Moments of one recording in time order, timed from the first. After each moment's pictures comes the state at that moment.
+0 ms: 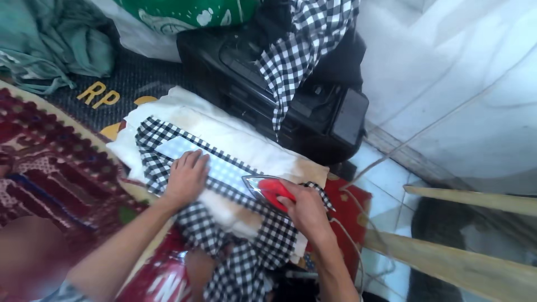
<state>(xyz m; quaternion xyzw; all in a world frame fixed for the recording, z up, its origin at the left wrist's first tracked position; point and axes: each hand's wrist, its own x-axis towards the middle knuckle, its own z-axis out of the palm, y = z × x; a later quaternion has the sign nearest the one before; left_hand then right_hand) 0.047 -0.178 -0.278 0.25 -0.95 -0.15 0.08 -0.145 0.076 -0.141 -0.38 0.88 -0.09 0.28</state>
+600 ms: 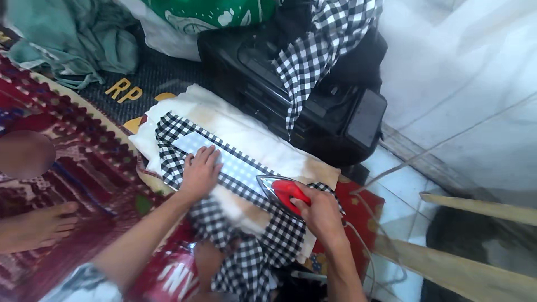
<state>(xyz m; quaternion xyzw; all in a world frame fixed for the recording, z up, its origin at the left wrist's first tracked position) 0.044 -0.169 -0.275 0.31 -0.93 -0.17 0.06 -0.146 0.086 -0.139 -0.36 0.89 -0.10 0.26</state>
